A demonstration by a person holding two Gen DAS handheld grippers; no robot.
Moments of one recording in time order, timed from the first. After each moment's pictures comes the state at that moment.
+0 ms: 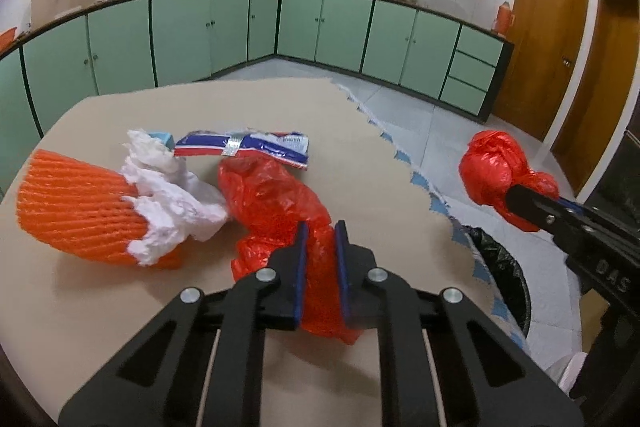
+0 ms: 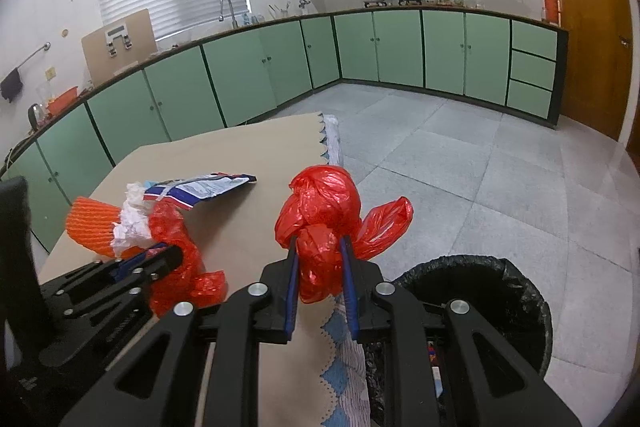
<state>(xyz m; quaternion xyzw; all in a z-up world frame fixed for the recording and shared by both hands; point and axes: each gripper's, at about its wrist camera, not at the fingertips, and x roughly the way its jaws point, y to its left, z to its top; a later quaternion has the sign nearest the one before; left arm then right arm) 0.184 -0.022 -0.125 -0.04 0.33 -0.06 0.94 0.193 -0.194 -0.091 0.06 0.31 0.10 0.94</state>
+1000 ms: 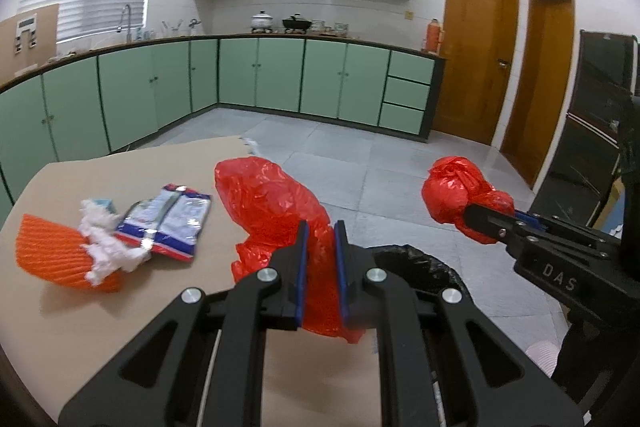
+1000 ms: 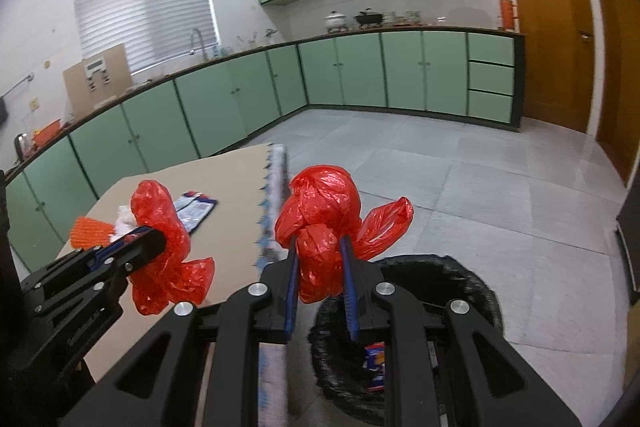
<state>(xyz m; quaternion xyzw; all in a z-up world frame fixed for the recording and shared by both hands) 0.130 -0.104 -0.082 0.00 0.25 -0.17 0.95 0.125 -0.280 -0.069 0.09 0.27 0.04 0.96</state>
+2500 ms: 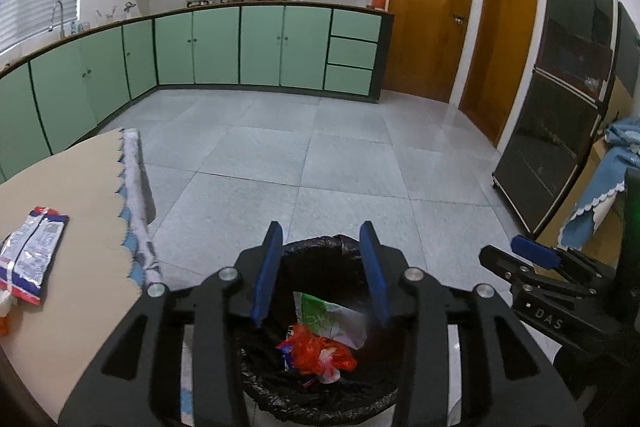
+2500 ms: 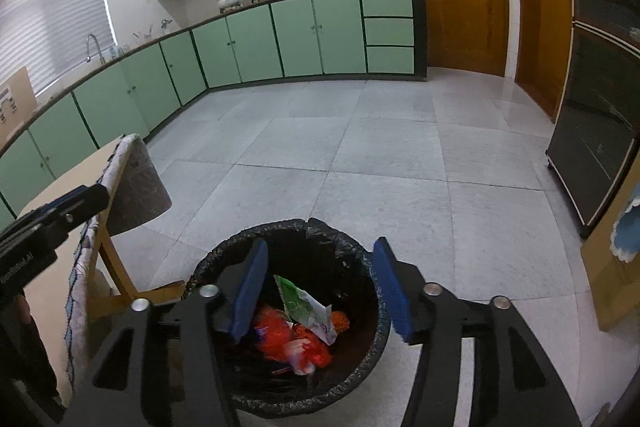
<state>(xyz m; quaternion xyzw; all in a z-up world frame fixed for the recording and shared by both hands) 0.197 -0.235 -0.122 0.03 0.30 -0.25 0.92 0.127 -0.429 -0.134 0.13 0.33 -0.12 0.93</state>
